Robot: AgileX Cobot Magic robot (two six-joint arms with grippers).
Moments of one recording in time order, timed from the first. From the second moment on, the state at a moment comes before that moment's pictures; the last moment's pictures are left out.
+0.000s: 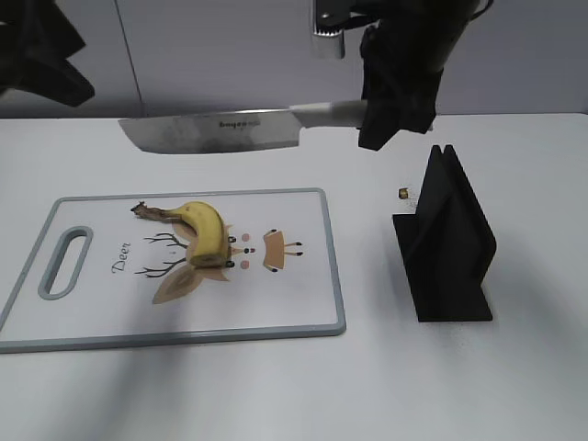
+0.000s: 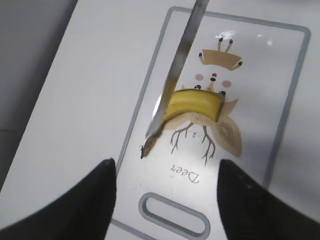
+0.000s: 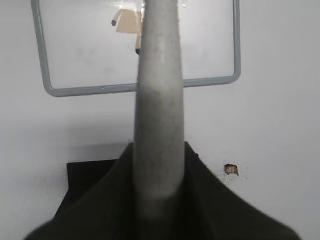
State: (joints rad) left arm -0.28 1.46 -1.40 -0.38 1.08 1.21; right arm 0.45 1.95 -1.76 0.18 1.20 -1.12
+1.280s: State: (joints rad) left arm -0.31 1.74 -1.41 -0.35 1.06 1.21; right arm 0.50 2.01 -1.78 0.23 1.15 -1.13
